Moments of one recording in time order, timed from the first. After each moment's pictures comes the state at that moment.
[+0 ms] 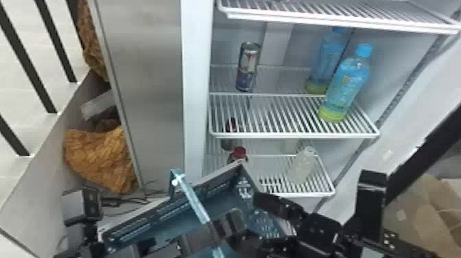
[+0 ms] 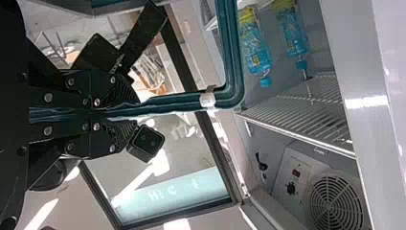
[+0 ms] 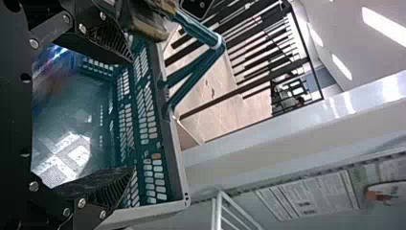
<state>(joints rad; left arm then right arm) 0.40 0.11 0.09 -2.17 1.24 1.17 -0.64 0.59 -0.20 -0.07 -2.59 -0.35 0.88 0.62</state>
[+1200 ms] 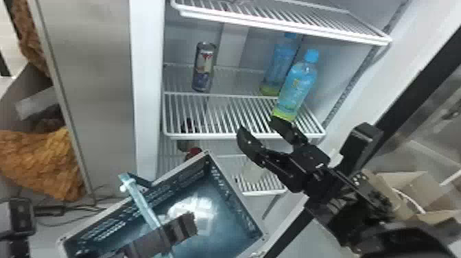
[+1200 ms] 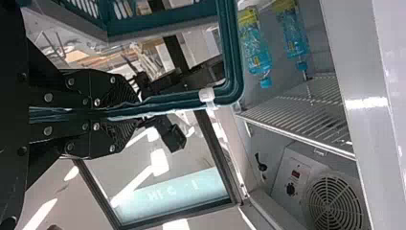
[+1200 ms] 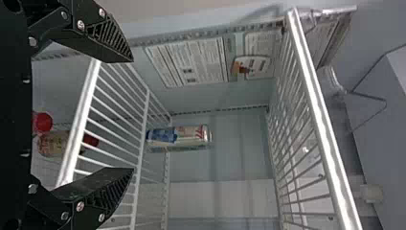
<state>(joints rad) 0.41 0.11 0.09 -2.17 1.24 1.17 -0.64 0.38 -0.13 -0.20 -2.34 -0.27 0.48 0.48</state>
